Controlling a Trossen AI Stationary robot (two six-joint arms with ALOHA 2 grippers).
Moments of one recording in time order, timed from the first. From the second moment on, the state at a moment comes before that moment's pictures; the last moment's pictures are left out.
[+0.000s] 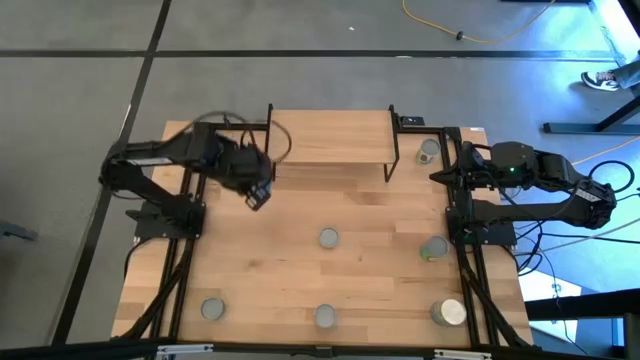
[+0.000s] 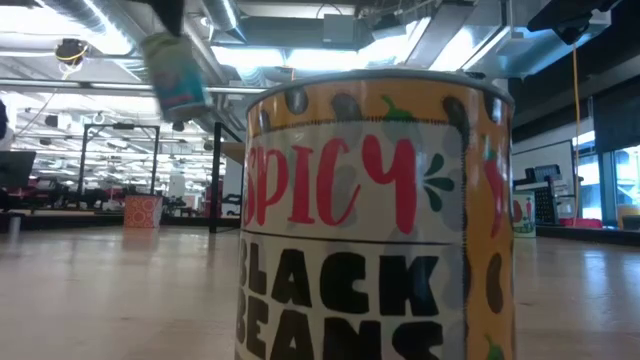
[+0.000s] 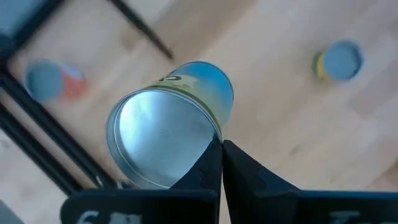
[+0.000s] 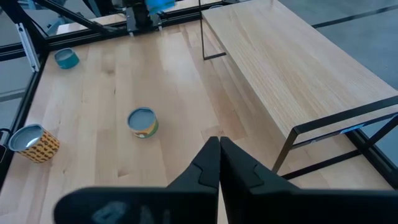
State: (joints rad) left arm 0.00 1.41 1.68 -1.57 -0.23 -0.81; right arm -0.13 0.53 0.97 -0.97 0.08 0.15
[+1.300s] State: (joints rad) left arm 0.59 1.89 2.16 -1.48 -0.19 0.04; right arm -0.13 0.53 0.97 -0.97 0.11 0.15
